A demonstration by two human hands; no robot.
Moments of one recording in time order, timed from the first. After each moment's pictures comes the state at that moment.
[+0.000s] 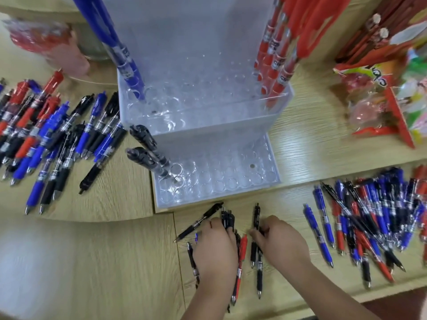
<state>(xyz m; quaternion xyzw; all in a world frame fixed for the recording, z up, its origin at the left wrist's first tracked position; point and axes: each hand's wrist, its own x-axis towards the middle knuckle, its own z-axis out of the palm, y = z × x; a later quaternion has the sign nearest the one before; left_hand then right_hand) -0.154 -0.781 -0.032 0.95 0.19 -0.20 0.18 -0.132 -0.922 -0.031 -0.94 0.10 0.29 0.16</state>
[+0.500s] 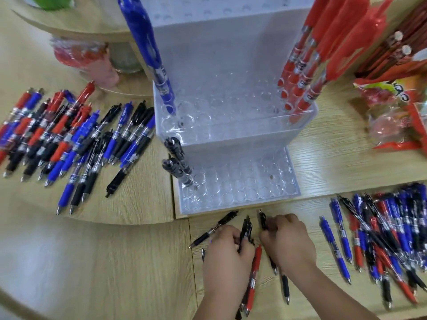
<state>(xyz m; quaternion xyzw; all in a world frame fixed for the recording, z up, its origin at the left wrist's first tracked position) -0.156 -0.759 0.008 0.88 0.22 -0.16 0.39 -0.113 -0.899 -0.037 -0.96 0.12 0.23 0.13</state>
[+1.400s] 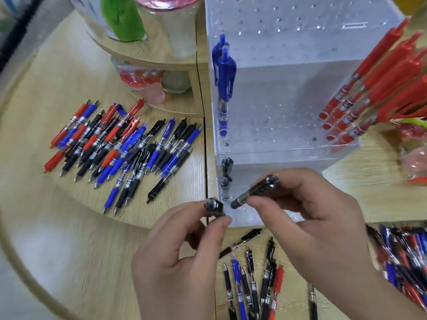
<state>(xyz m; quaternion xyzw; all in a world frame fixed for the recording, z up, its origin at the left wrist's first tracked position) -0.133 -0.671 0.159 0.79 0.17 0.25 0.53 -0.069 -0.809 0.169 -0.80 -0.12 0.01 0.59</state>
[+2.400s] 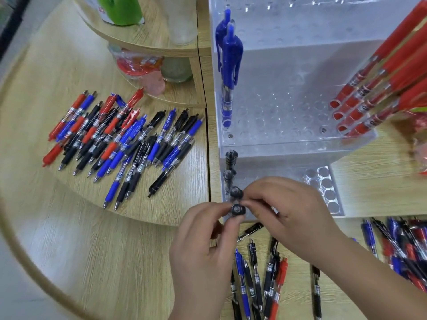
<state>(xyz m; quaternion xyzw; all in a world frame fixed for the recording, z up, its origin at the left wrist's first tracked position) -0.132 -0.679 0.111 0.86 0.14 0.21 0.44 -0.043 -0.814 0.104 -0.86 -0.34 -0.04 0.38</state>
